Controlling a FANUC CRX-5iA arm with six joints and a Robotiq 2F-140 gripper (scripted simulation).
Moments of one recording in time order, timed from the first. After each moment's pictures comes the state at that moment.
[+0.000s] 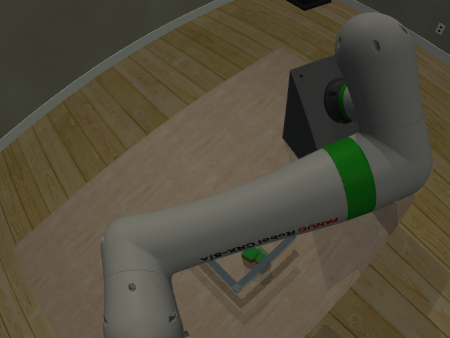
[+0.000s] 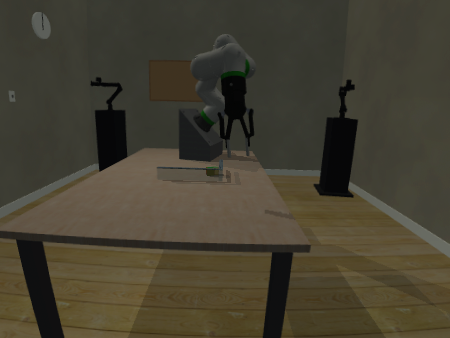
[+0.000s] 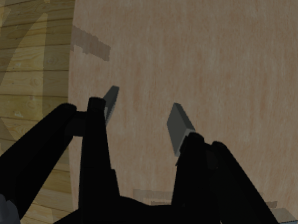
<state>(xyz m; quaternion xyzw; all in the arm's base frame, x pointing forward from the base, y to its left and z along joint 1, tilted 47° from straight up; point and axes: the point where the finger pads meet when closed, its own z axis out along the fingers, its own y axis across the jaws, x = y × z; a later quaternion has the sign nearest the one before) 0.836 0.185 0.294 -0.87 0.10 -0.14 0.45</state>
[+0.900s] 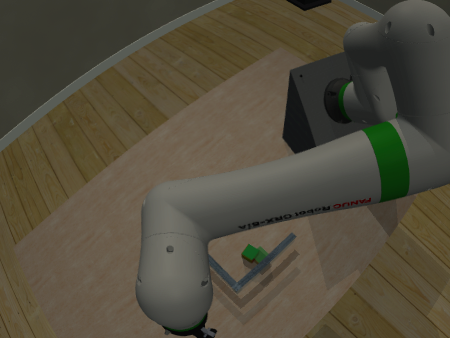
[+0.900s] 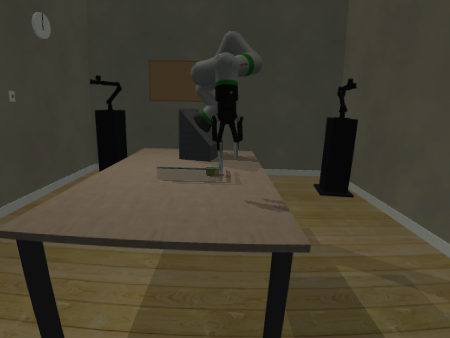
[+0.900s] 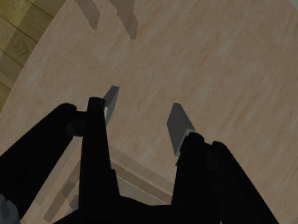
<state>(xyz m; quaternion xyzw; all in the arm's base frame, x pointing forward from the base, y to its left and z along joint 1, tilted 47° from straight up) 0.755 0.178 0.234 -0.88 -0.17 -0.23 0.38</state>
